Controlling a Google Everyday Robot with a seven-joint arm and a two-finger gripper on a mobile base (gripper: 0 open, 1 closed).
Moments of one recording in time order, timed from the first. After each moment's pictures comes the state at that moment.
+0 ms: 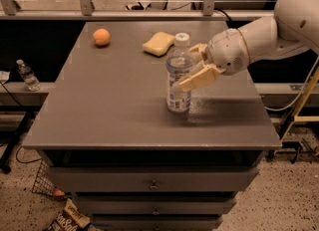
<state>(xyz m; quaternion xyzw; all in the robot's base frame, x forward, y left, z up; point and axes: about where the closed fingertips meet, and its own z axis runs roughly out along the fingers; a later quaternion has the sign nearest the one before) 0.538 -0.049 0.913 -0.64 0.57 0.36 0.38</state>
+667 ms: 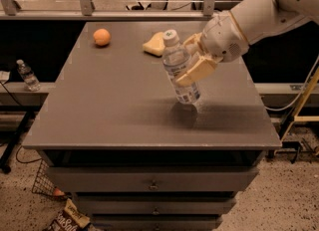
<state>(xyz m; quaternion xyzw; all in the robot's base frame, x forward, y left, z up) 0.538 -0.049 0.927 -0.69 0.60 0.25 0.33</state>
